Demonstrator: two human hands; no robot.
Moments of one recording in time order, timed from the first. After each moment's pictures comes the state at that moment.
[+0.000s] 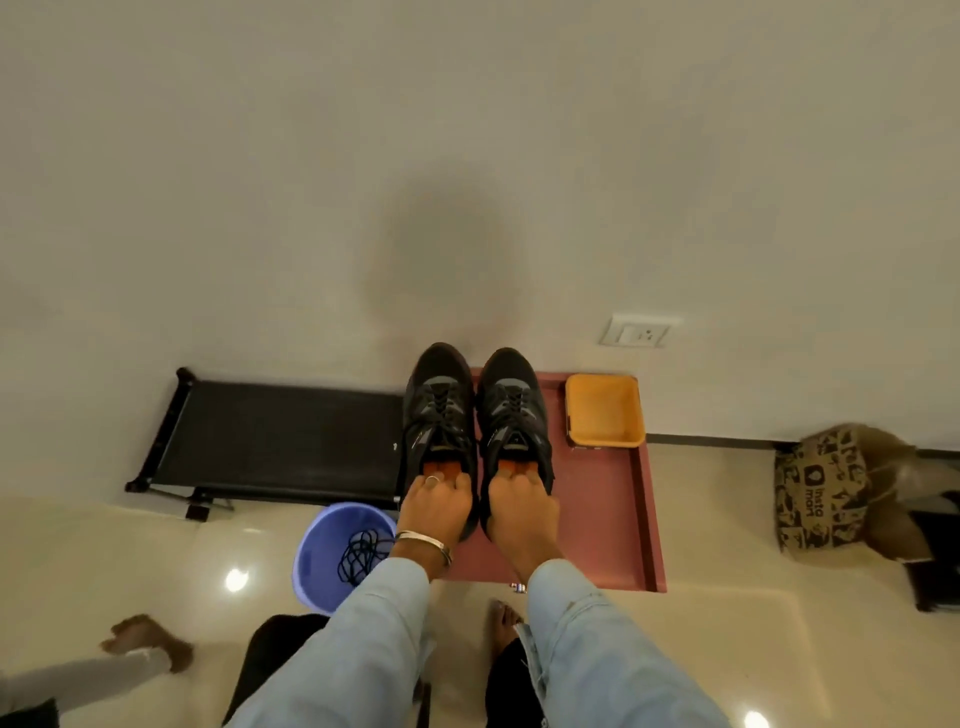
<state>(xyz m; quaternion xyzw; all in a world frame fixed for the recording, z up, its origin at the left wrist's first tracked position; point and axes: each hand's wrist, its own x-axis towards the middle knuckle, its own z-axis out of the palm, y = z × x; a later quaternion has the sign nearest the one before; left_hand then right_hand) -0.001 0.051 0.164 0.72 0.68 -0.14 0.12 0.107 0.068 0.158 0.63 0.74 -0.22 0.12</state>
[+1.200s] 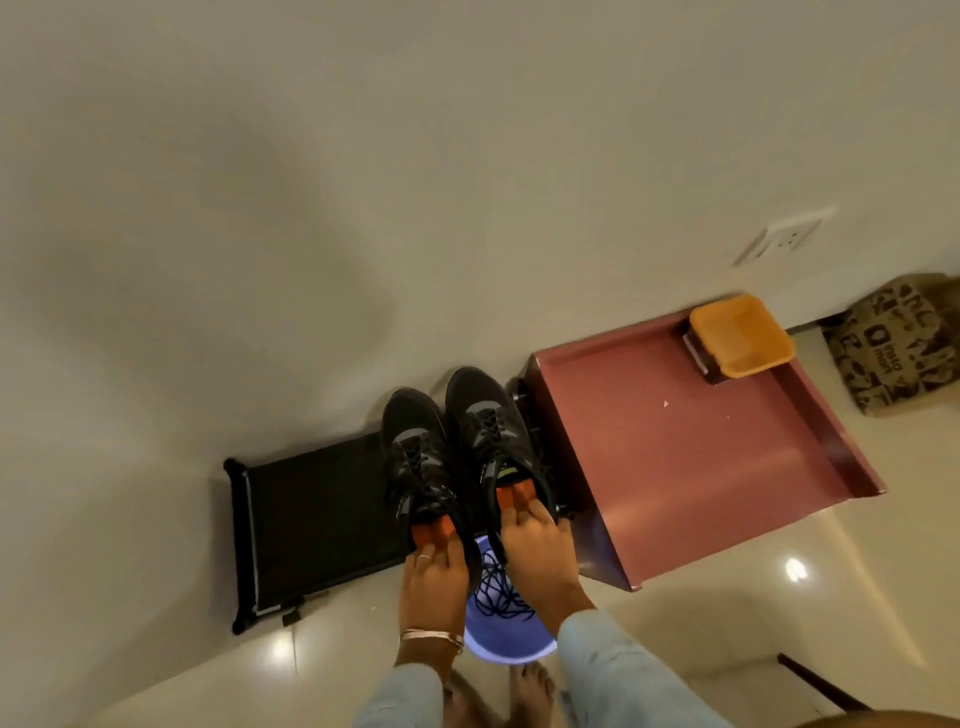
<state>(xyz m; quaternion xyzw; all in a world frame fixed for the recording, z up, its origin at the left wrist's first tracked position) -0.343 0.029 0.015 0.76 0.62 -0.10 0.16 -0.214 0.046 0.042 0.69 0.69 -0.20 0.13</state>
